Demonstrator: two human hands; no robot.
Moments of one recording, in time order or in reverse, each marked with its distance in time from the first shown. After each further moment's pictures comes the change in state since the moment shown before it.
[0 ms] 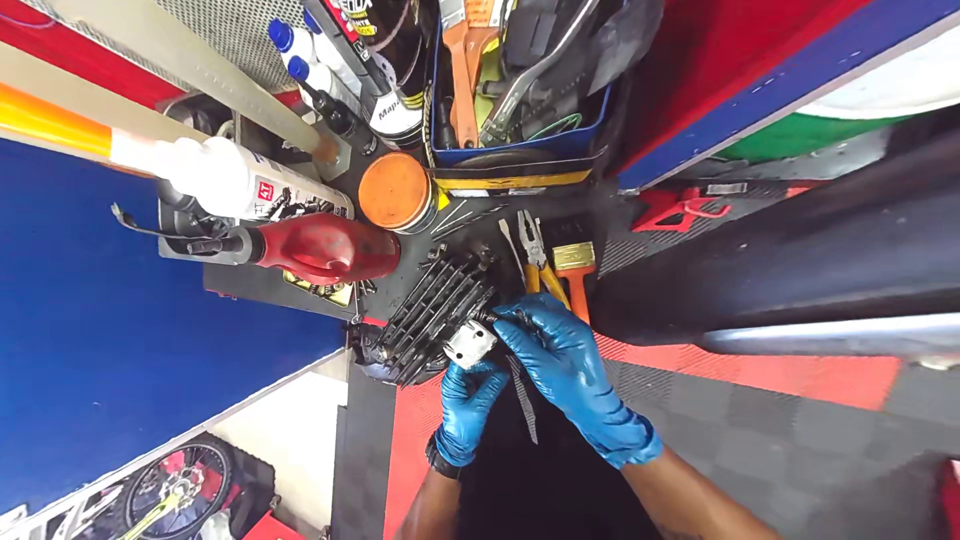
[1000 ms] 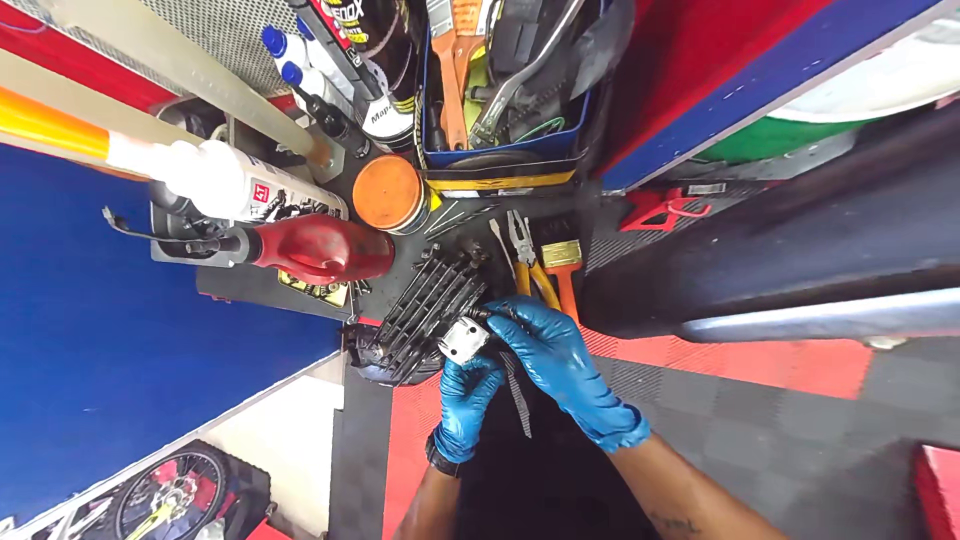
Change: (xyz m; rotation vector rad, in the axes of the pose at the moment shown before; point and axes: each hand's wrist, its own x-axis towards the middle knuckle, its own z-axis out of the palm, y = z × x) left_hand -0.004 0.001 0.004 -0.110 -0.020 -0.070; right_hand -0.001 -0.001 -0.001 0.163 -0.048 0.127
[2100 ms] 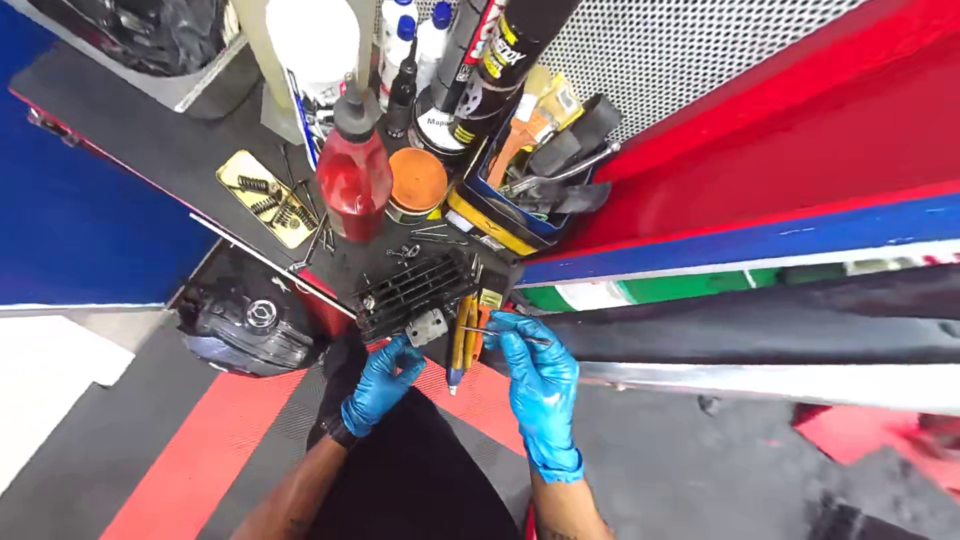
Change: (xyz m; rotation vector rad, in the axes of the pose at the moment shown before) left_hand 0.007 -0.001 -0.010 0.134 -0.040 0.135; right_hand -0.013 -0.091 -0.011 -0.324 -0.112 -0.318
